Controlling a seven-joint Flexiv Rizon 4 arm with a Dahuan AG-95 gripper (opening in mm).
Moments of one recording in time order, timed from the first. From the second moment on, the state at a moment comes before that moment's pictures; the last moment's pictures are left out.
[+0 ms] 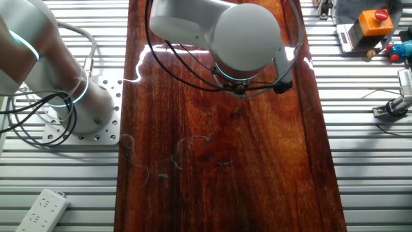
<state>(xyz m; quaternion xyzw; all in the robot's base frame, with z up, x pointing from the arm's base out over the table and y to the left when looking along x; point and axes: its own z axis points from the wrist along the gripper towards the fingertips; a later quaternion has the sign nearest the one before) 0.438 0.076 0.074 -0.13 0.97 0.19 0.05</state>
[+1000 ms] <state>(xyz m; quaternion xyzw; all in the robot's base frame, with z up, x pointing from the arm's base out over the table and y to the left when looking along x) 0.437 0.076 0.073 -0.16 0.97 0.18 0.04</state>
